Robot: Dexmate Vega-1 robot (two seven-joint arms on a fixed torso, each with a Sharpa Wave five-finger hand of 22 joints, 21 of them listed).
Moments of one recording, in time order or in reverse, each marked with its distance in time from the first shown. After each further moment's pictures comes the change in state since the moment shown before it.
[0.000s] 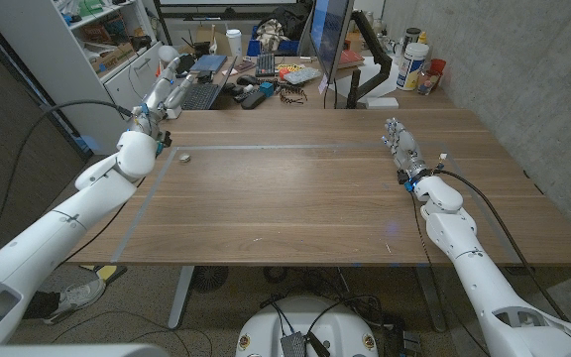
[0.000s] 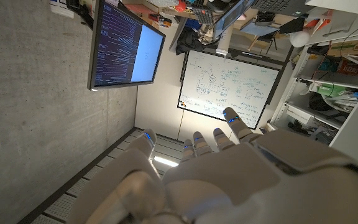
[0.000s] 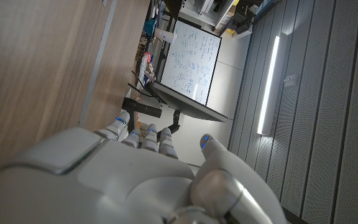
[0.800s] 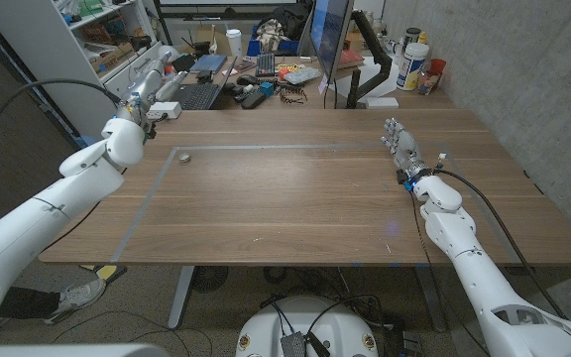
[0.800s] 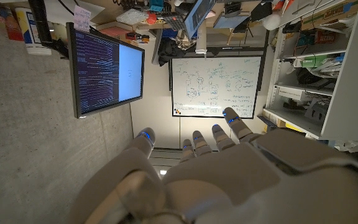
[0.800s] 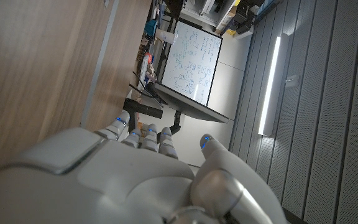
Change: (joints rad) left arm -0.032 0.091 0.012 -0.046 0.116 0.156 -0.050; left_hand 0.009 0.001 -0.002 -0.008 0.000 -0.002 -0.005 0.001 0.000 0.013 0.004 0.003 0.000 0.043 0.002 0.006 0.000 -0.005 0.006 -0.007 0.005; right arm 0.011 0.002 -0.004 0.016 -0.004 0.000 0.000; right_hand 0.000 0.000 0.000 0.000 0.000 0.009 -0.002 0.000 0.000 0.000 0.000 0.000 0.000 0.000 0.000 0.000 0.000 0.000 0.000 -0.008 0.000
